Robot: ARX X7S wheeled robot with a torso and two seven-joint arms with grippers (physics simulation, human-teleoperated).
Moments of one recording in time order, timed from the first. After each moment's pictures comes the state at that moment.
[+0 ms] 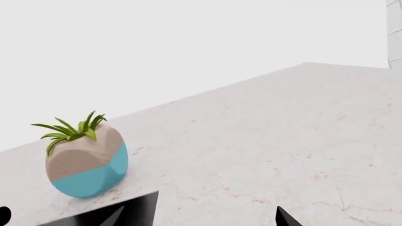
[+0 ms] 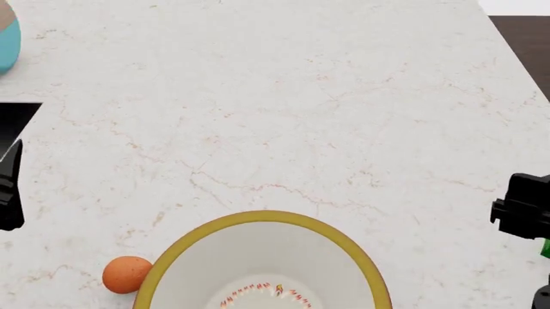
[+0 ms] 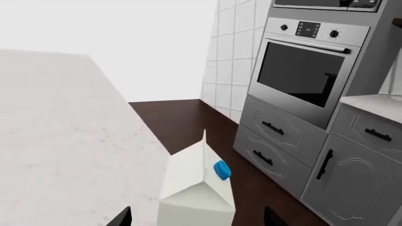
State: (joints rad) left arm -0.63 -0.96 0.46 0.27 -0.85 -0.41 -0.32; right arm 0.55 0.56 0.08 -0.37 0.53 1.04 0.65
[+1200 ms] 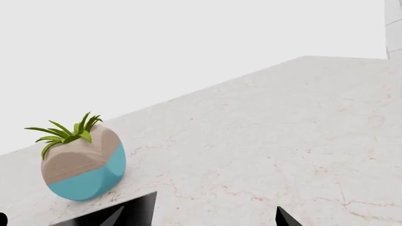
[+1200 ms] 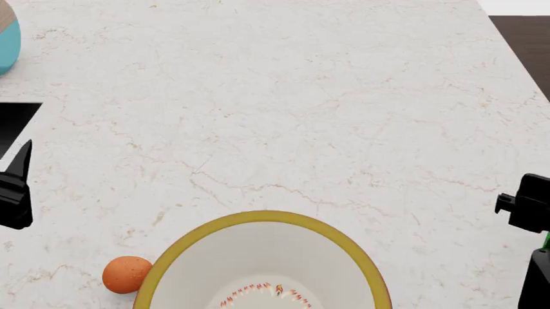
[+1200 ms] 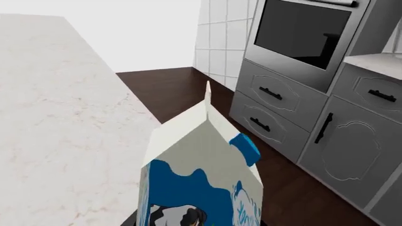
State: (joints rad) left arm -0.68 -0.93 0.50 0.24 -0.81 -0.44 -0.30; right arm 0.71 0.52 -0.02 0.15 0.43 0.79 0.55
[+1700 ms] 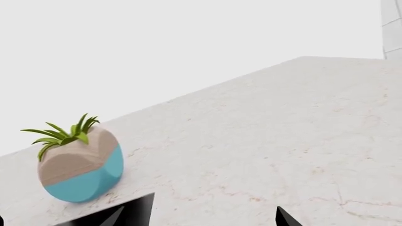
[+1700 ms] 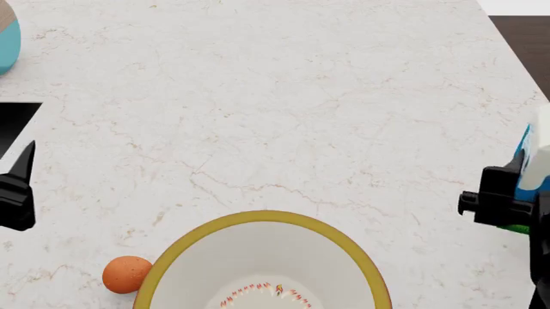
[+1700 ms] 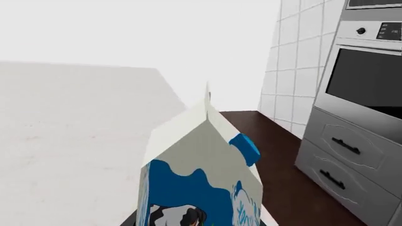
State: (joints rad) left arm -0.67 -0.93 0.50 0.24 -0.81 -0.43 -0.30; right arm 0.56 0.60 -0.01 -0.17 0.57 0.76 0.40
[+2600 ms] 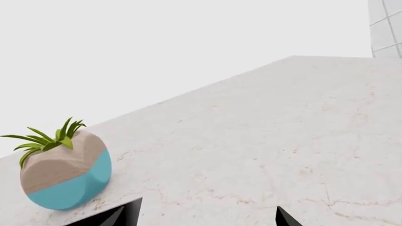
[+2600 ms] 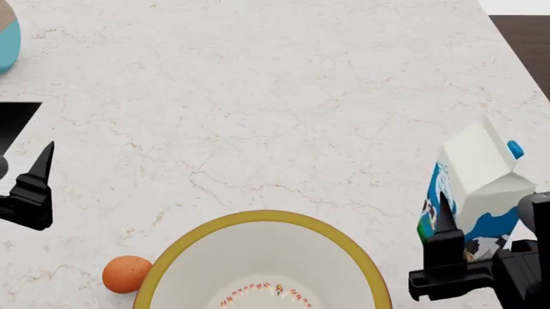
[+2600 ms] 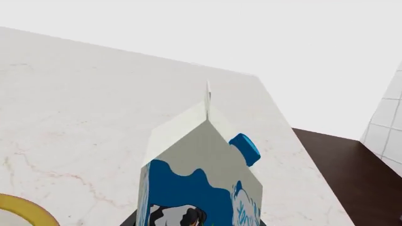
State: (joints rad) left arm -0.71 -0.88 0.54 0.21 -0.77 -0.44 -0.28; right arm 0.32 0.79 0.11 -0.58 0.85 0.87 0.20
